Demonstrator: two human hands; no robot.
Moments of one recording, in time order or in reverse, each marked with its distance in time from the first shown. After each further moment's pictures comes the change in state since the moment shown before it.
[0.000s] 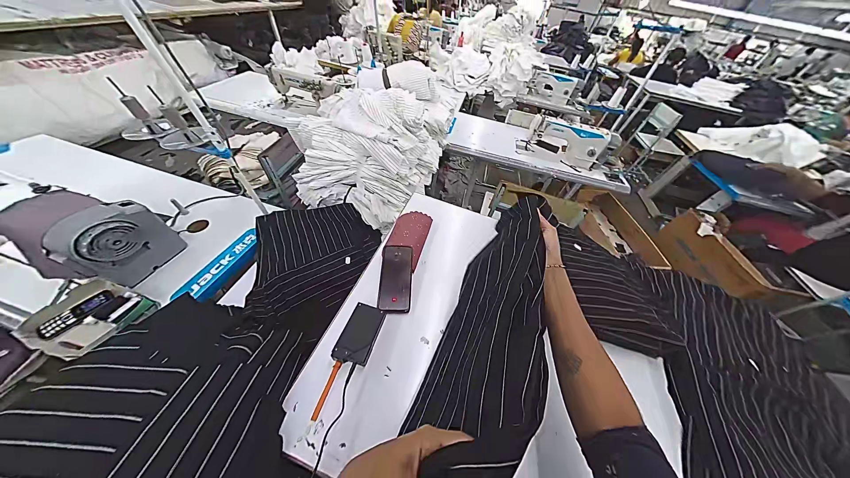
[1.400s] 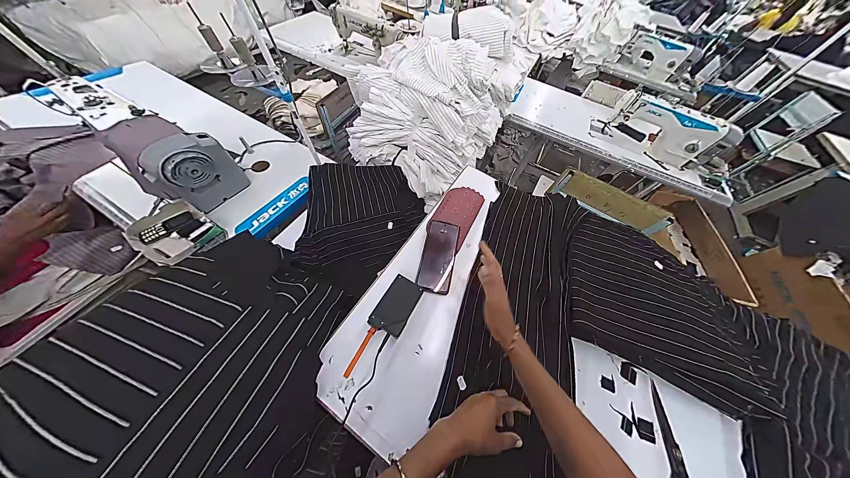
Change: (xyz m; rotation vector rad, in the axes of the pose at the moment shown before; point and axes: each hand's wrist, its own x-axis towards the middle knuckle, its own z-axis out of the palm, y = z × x) left_hand 0.070 -0.142 -0.021 0.507 0.183 -0.484; right_hand -0.115 0.165 0.018 -0.682 -0.549 -0.034
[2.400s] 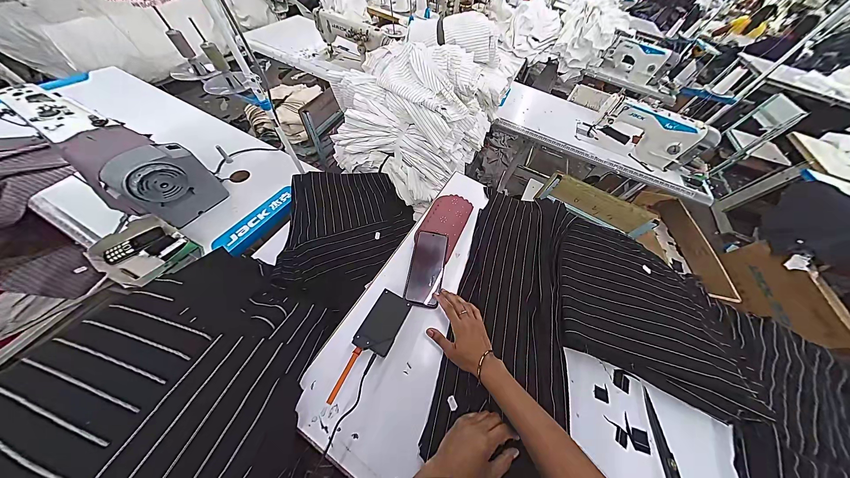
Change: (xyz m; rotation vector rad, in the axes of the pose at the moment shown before) left_hand -0.002 -0.025 0.038 0.313 0.464 0.267; right_hand -0.032 0.068 0.003 -0.878 -0.415 -0.036
